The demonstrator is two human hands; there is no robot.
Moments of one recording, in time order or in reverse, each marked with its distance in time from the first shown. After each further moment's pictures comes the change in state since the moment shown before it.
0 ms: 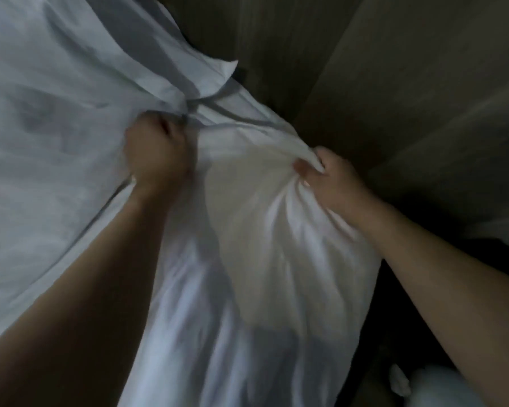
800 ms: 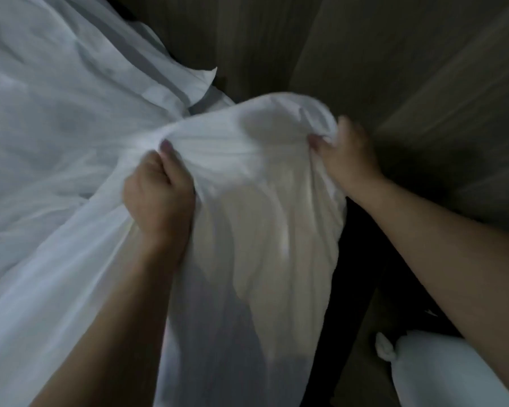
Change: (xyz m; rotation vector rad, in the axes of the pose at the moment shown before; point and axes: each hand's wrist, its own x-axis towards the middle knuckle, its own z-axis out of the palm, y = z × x) left_hand -0.093 0.002 -0.028 -0.122 0.178 0.076; right_hand -0.023 0.006 -0.042 -0.231 0.430 -0.029
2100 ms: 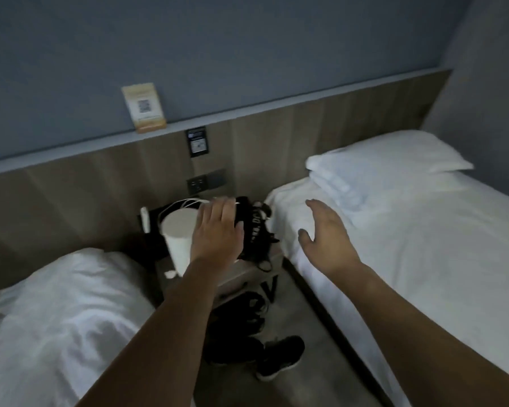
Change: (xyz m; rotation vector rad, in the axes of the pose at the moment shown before) left_hand -0.449 0.314 -0.366 -0.282 -0.738 1.545; right_hand -0.751 0.068 -0.398 0.045 0.591 0.711
